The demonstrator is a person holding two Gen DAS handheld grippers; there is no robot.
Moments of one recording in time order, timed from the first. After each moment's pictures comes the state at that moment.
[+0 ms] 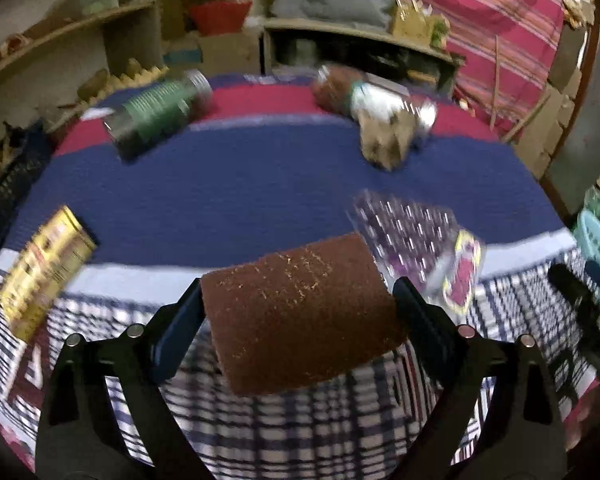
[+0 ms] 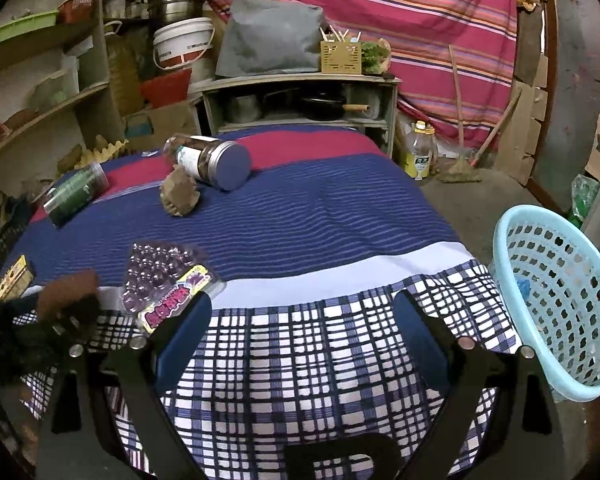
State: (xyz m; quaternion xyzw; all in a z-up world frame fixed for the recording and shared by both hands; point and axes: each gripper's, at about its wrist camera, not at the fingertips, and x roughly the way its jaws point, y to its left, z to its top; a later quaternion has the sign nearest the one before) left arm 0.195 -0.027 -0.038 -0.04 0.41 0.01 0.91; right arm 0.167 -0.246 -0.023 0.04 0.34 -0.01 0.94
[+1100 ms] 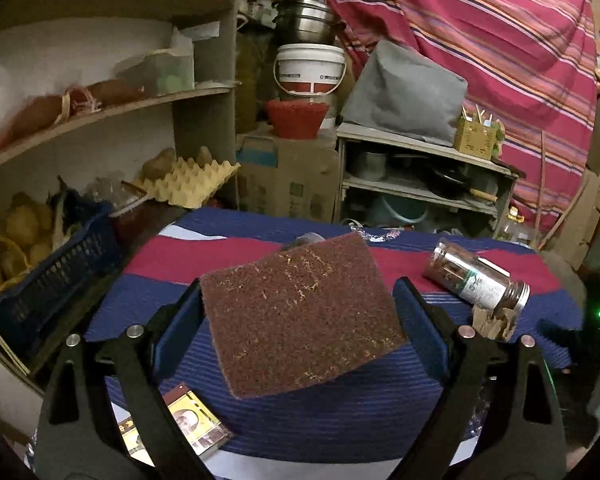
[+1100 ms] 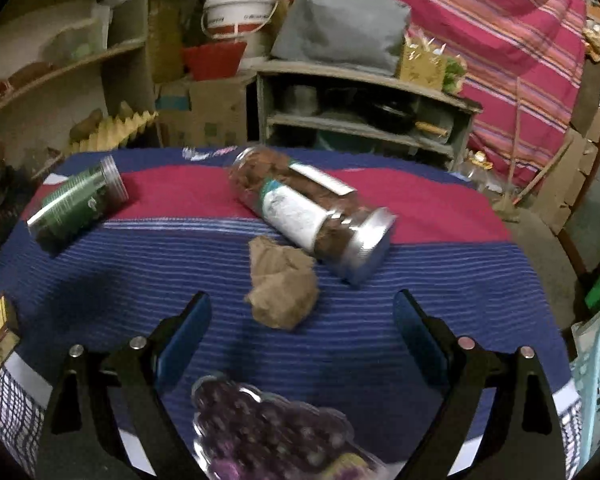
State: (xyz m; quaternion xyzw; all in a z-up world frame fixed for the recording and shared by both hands) left arm 0.252 0.081 0.034 -0.05 0.26 0.09 0.96; right arm 0.312 -0.118 -0.026 -0.04 0.38 0.05 0.92
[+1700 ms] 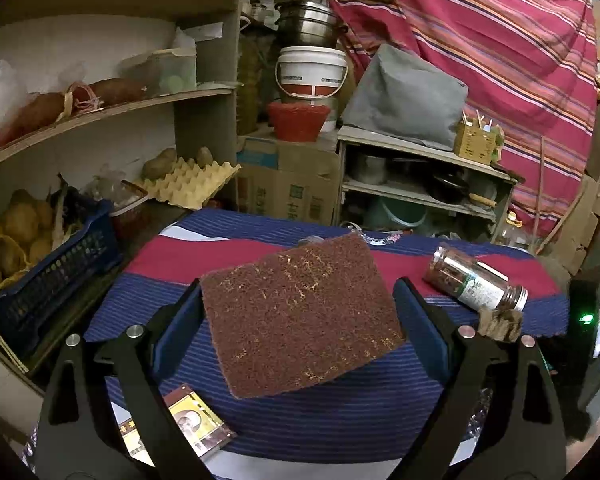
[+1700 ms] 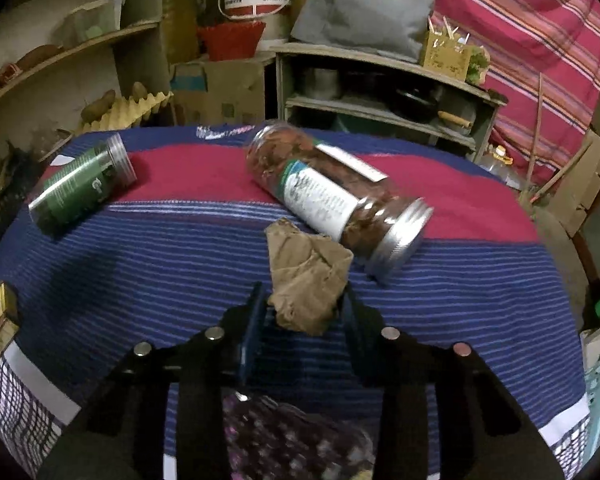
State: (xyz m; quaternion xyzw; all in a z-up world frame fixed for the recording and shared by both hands) left arm 0.249 0.082 0.035 -0.05 0.26 0.09 0.96; right arm 0.309 -0.126 -0.027 -0.05 0.39 0.07 0.92
